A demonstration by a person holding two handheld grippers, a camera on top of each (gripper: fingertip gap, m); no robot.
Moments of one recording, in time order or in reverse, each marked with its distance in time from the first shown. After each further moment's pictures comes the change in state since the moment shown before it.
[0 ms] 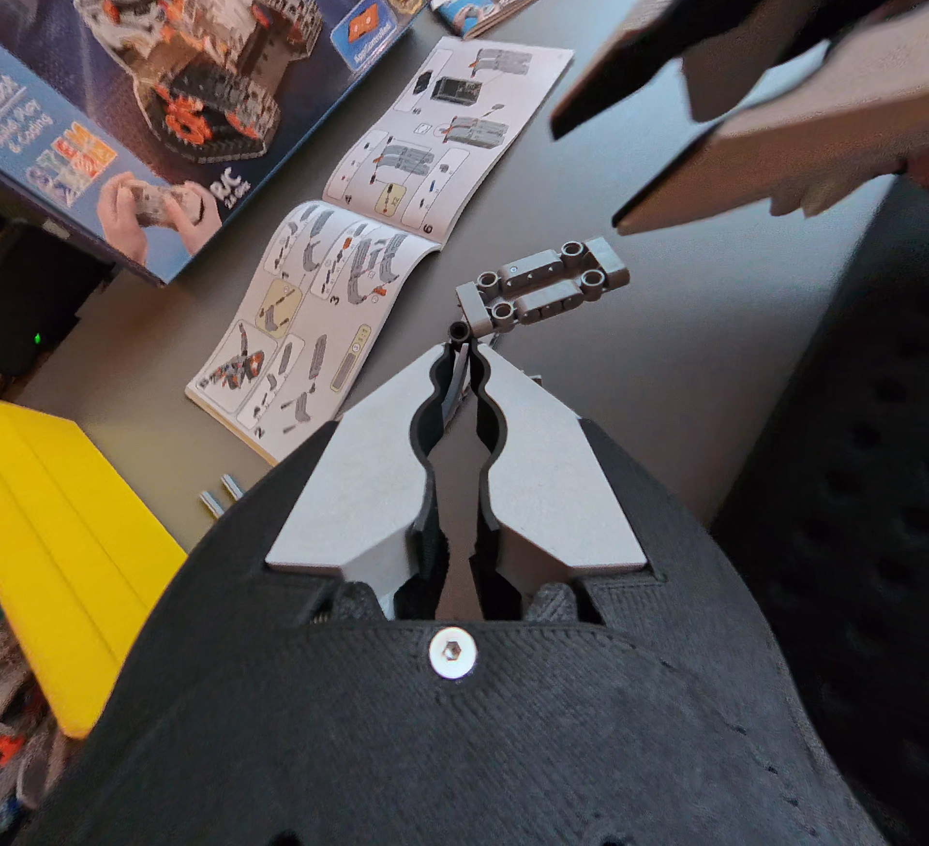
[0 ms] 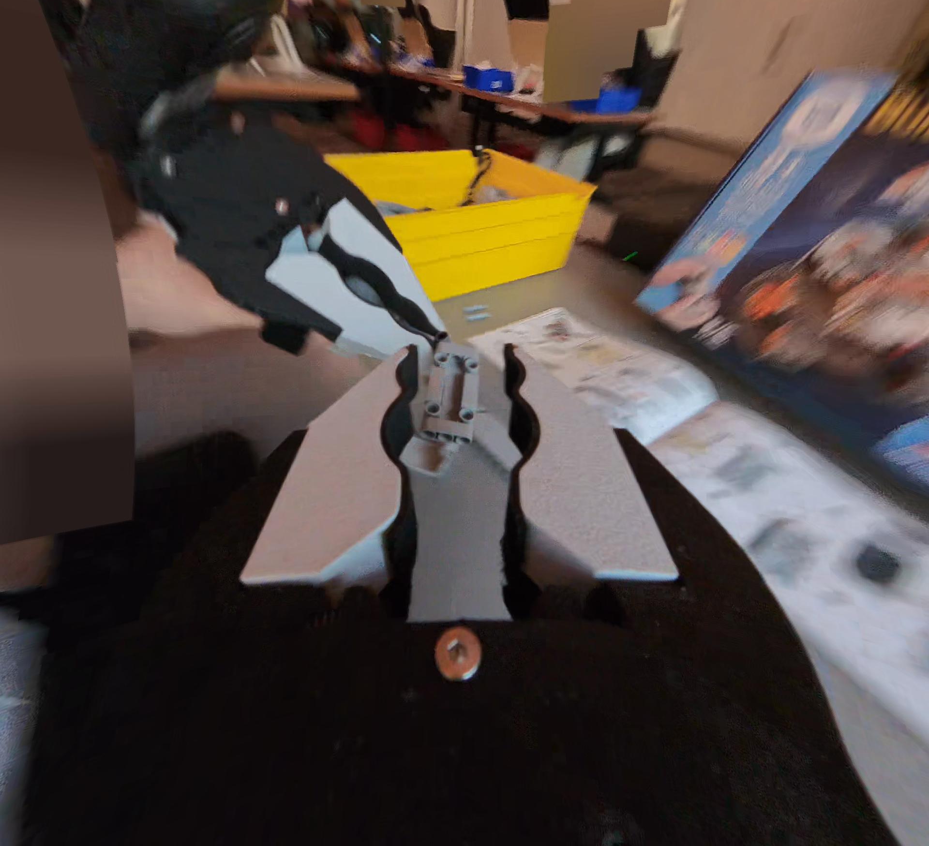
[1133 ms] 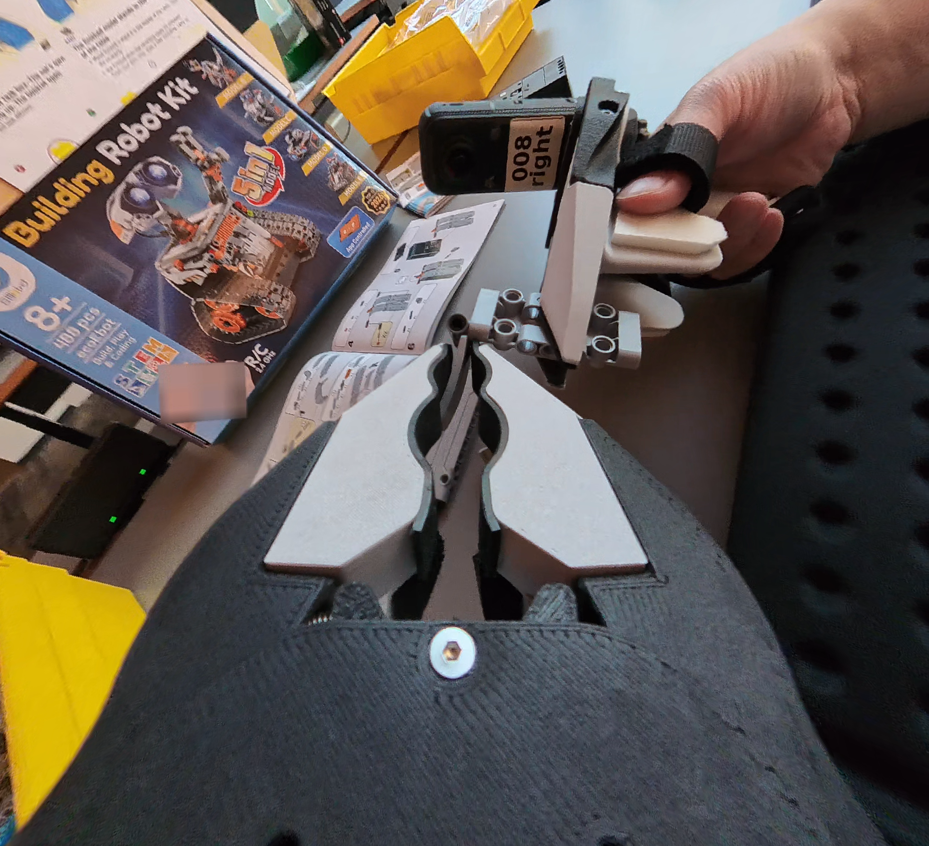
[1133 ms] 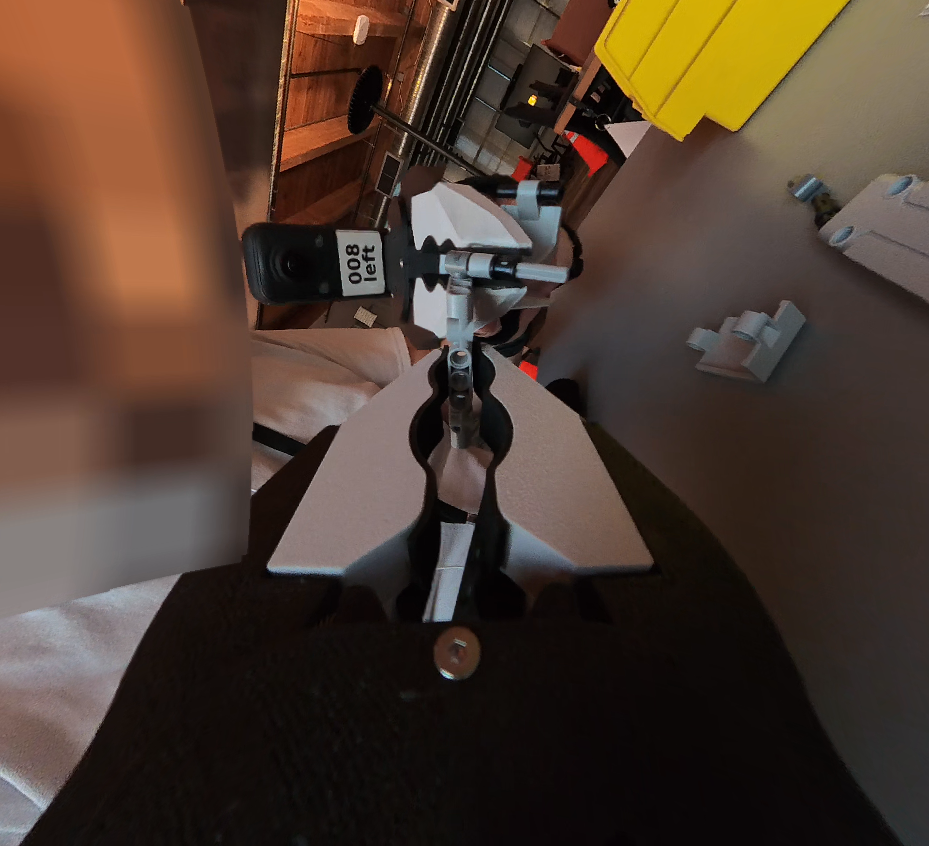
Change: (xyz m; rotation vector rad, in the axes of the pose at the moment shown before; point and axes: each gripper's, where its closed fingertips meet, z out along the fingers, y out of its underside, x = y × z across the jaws) left arm 0.030 -0.025 -0.013 0.353 0.002 0.253; right arm -0.059 0.032 0.002 -0.171 -0.882 1.070
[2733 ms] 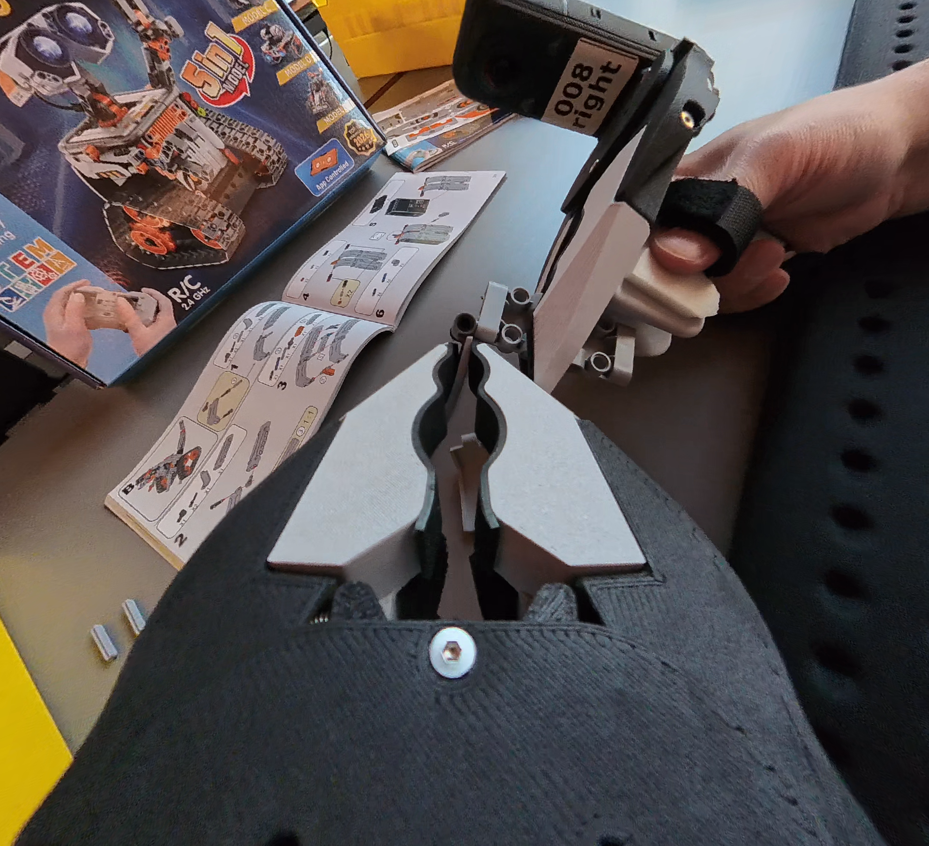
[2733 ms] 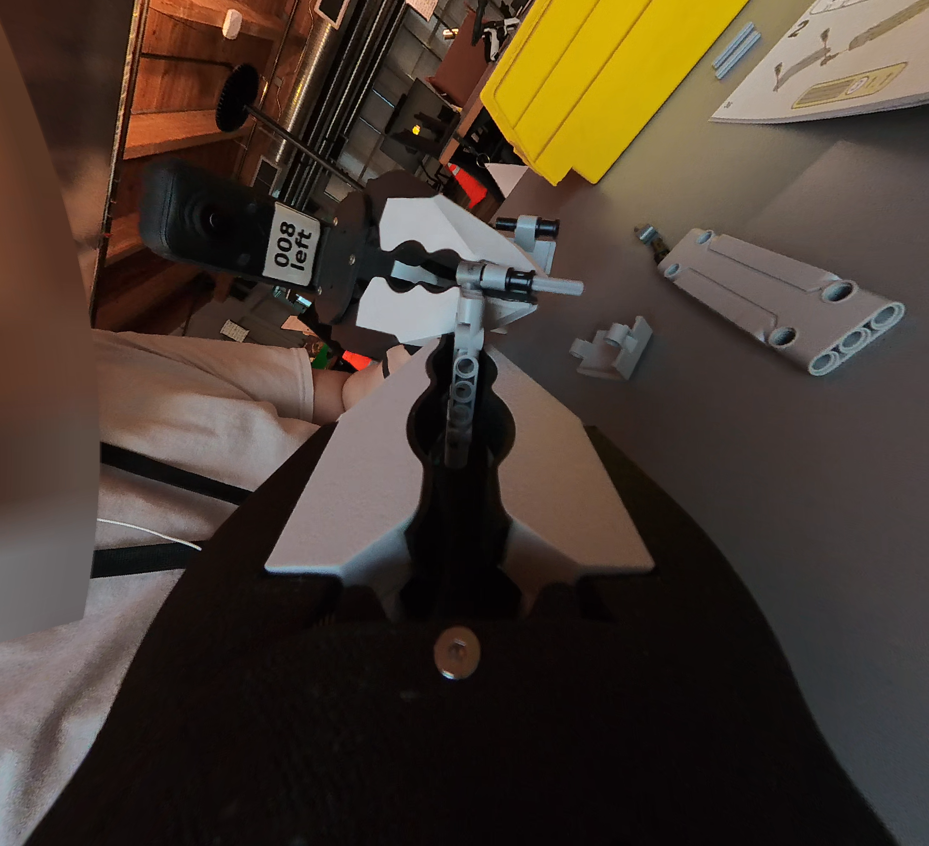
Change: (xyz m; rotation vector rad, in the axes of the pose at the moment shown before) left arm 0.001 0.022 0.024 -0.050 0.034 -0.221; right arm 0.033 -0.009 -0.012 0.049 0.249 -0.146
